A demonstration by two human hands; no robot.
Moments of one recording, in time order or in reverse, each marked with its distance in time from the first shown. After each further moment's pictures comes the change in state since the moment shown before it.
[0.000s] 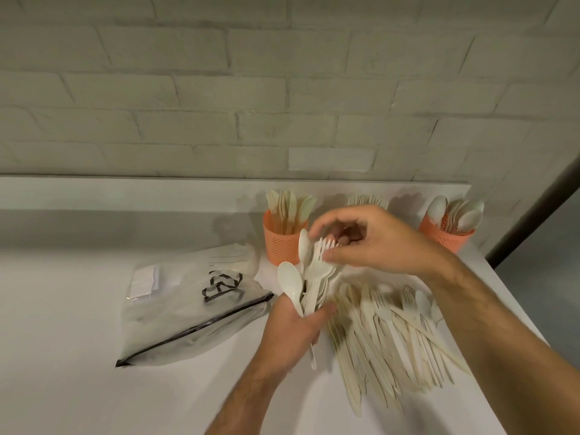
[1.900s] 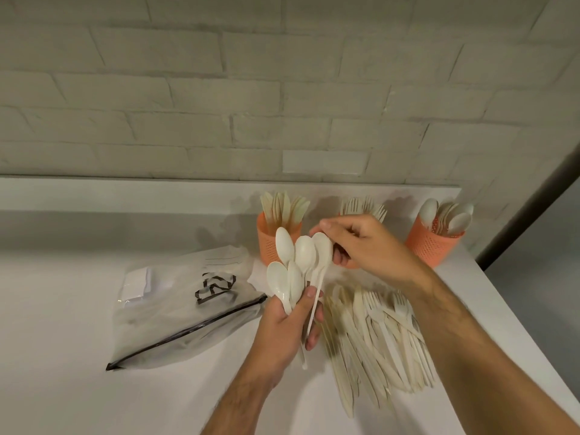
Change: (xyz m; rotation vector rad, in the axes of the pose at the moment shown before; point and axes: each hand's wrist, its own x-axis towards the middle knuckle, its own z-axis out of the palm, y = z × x) left_hand -0.008 0.012 0.003 -0.174 -0.012 0.019; right_hand 0.000 0.016 0.015 0.100 0.233 0.144
